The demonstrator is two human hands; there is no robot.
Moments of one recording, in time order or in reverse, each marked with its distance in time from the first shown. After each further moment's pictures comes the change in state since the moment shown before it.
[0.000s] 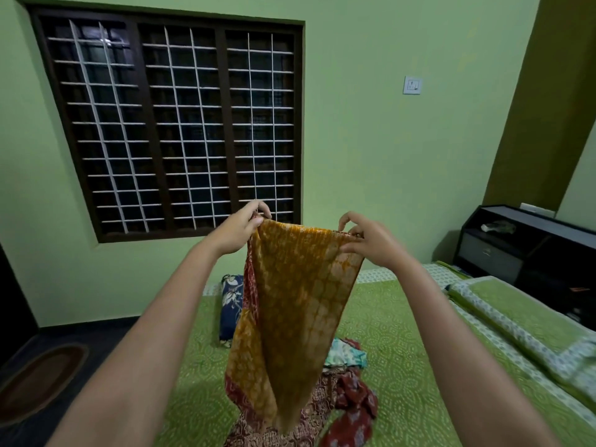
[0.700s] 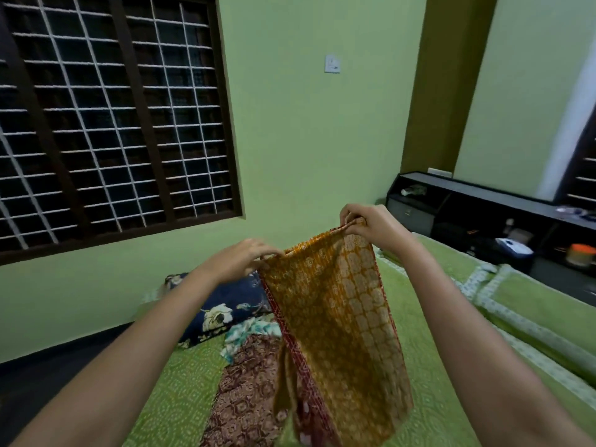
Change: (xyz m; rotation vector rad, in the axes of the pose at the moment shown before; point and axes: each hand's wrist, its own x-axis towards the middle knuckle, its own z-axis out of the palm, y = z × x) left_hand -0.013 -0.008 0.084 0.377 -0.391 0.468; right_hand -0.075 0.016 -0.035 -0.173 0.103 0.152
